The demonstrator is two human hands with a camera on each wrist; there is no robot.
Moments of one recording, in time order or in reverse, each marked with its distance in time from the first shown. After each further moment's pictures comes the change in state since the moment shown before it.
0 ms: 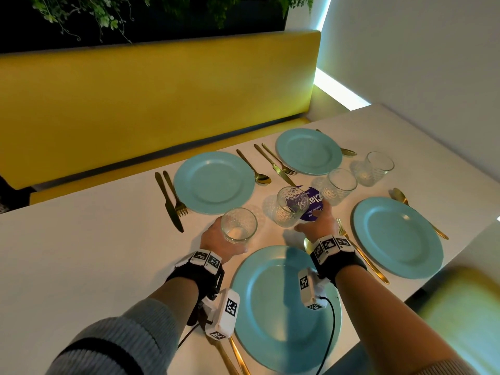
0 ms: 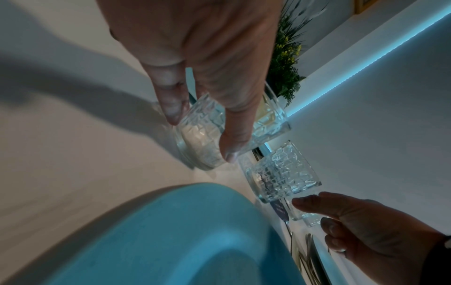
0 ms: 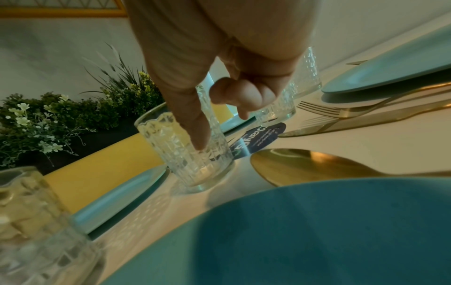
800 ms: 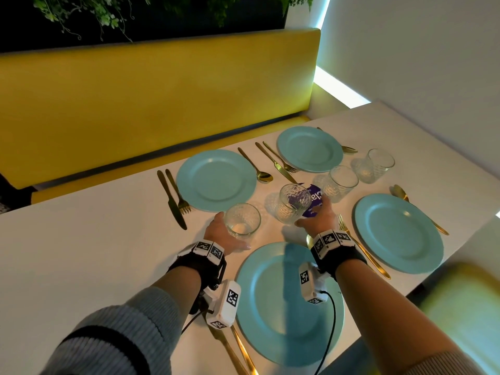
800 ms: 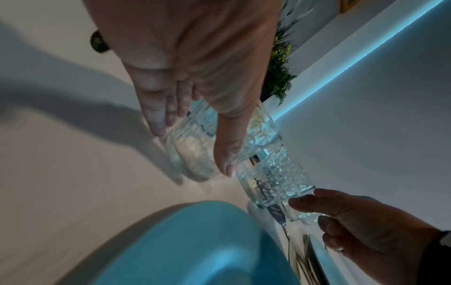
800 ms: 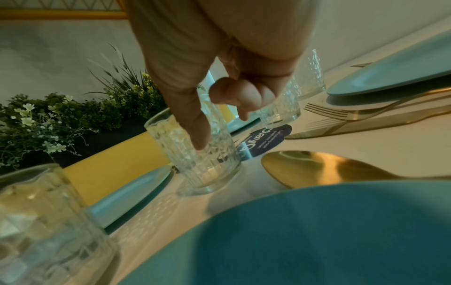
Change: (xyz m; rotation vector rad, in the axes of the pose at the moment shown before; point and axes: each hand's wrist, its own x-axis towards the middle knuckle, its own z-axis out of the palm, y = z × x) left_hand 0.004 0.007 -0.010 0.077 -0.079 -0.058; right_hand -0.006 -0.009 0.001 -0.025 0.001 -0.001
